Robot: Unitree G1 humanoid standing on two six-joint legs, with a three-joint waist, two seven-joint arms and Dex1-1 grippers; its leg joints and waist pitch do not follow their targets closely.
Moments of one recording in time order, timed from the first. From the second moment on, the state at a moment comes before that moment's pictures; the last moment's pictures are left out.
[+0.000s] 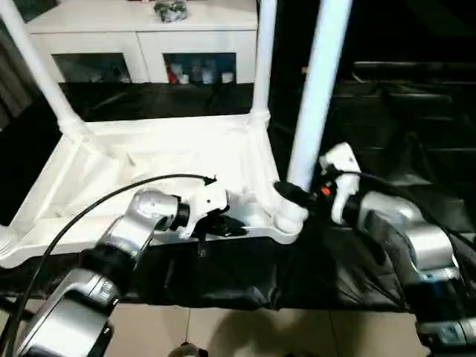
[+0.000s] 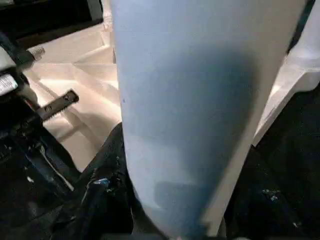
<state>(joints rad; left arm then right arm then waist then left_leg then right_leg) -0.59 0.39 -0.38 0.59 -0.04 0.09 -1.13 -0.44 -0.35 0.08 0.12 0.31 0.52 0.74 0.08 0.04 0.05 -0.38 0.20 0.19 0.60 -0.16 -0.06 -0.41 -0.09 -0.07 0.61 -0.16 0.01</state>
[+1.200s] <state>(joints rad) -0.46 0.41 -0.32 0.35 -0.05 0.24 -1.03 -0.54 -0.27 0.12 0.32 0.27 0.42 0.79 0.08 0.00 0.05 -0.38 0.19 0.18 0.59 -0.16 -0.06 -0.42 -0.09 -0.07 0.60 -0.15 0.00</state>
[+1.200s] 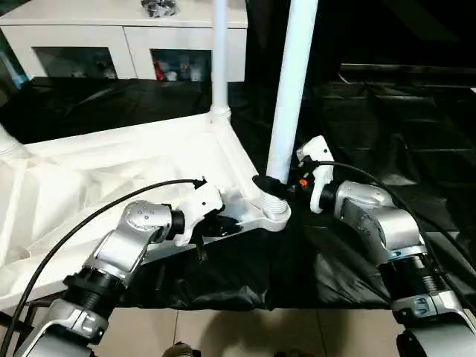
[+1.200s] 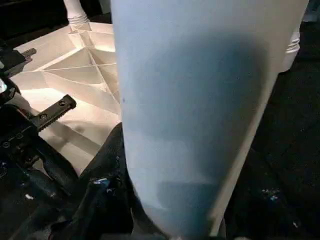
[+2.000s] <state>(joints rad) -0.47 0.43 -0.33 0.36 -0.05 0.22 -1.08 -0.50 -0.29 0.13 0.31 0.28 0.46 0.86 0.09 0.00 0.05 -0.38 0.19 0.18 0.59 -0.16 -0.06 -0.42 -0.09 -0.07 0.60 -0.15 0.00</state>
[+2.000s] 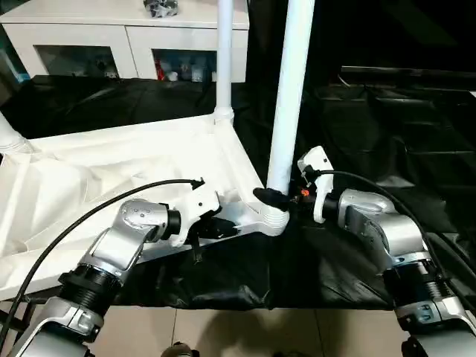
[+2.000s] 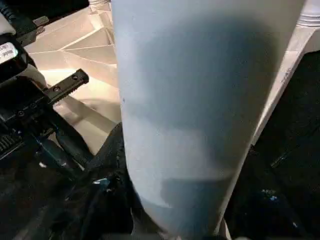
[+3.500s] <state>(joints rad) -0.50 0.40 -0.33 0.46 -0.06 0.19 -1.10 -0.28 -0.17 -0.01 0.37 0.38 0.14 0.77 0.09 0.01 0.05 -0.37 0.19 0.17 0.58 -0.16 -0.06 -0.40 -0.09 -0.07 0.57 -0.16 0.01</state>
